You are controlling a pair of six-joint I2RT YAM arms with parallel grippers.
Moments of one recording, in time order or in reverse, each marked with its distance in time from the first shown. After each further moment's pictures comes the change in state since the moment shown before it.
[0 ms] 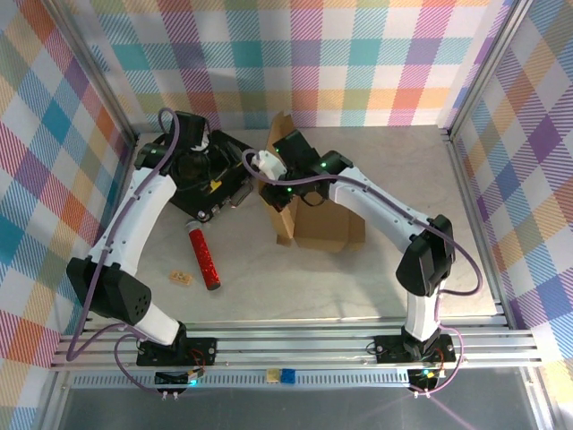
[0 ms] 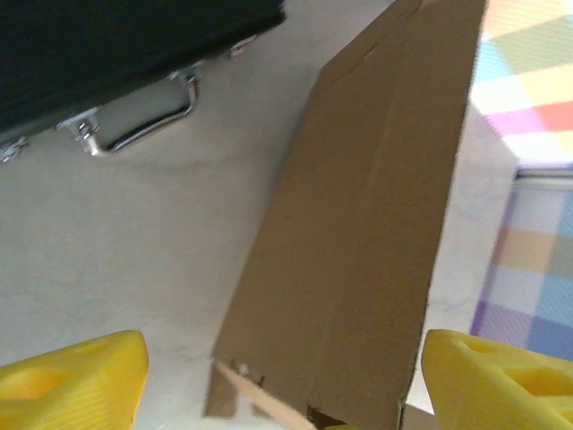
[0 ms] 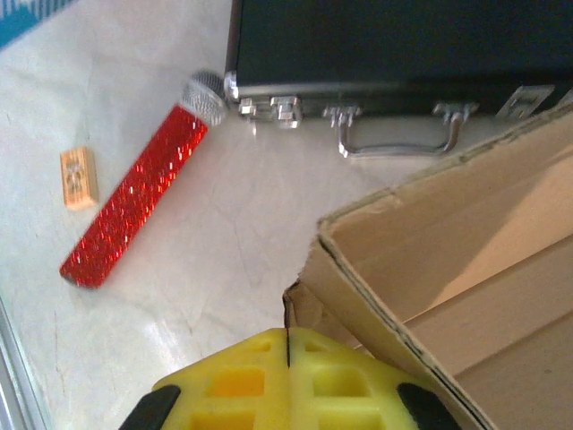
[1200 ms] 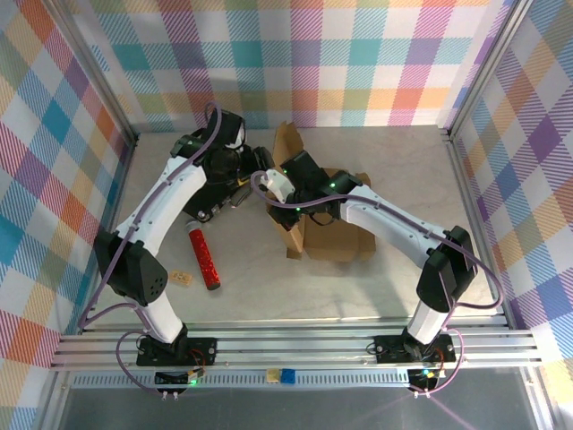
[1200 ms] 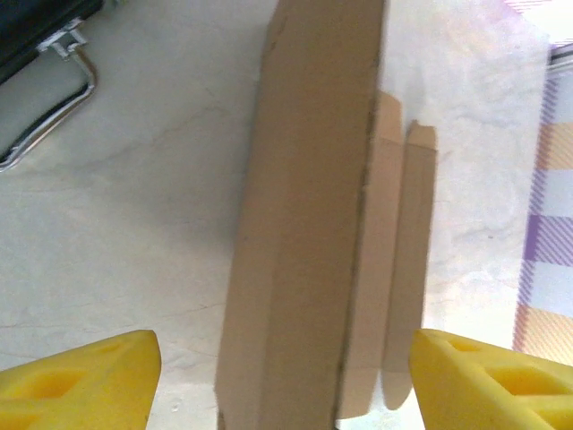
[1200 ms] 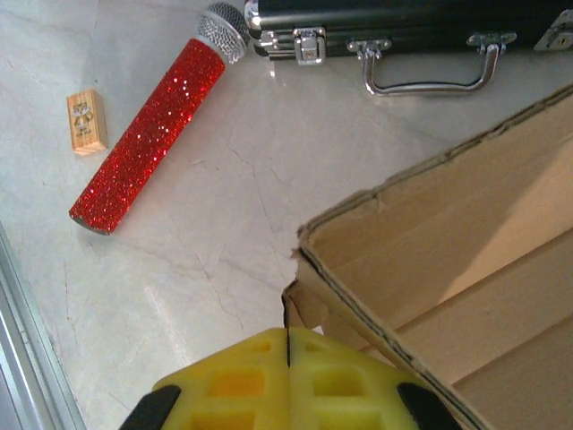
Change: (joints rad) left arm -0.150 0.172 0.127 0.036 0.011 0.154; right arm 0.039 -0.158 -0.252 0.090 0.026 0.025
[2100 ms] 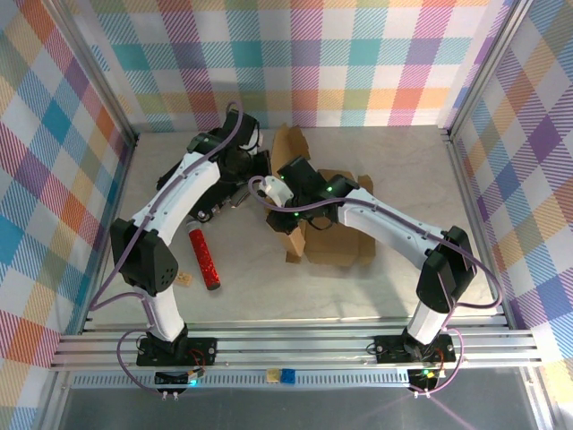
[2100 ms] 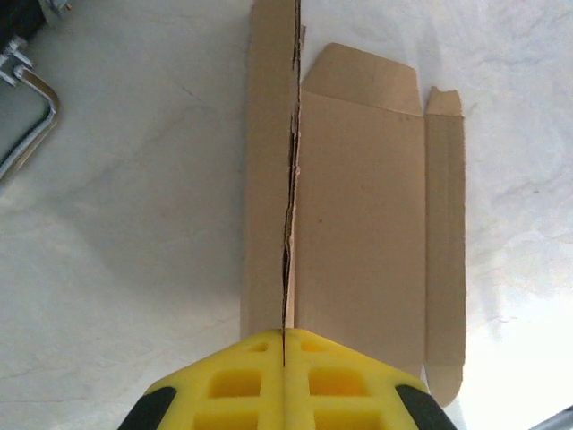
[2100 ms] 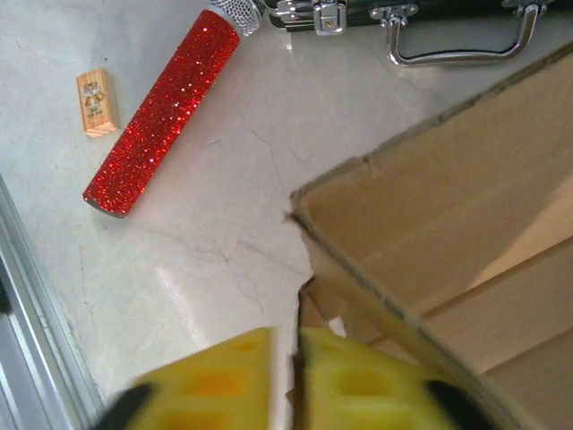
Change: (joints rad) left arm -0.044 0.099 0.050 -0.015 -0.036 0.174; right arm 0.012 -0.001 -0.023 -0.014 -0.006 0.047
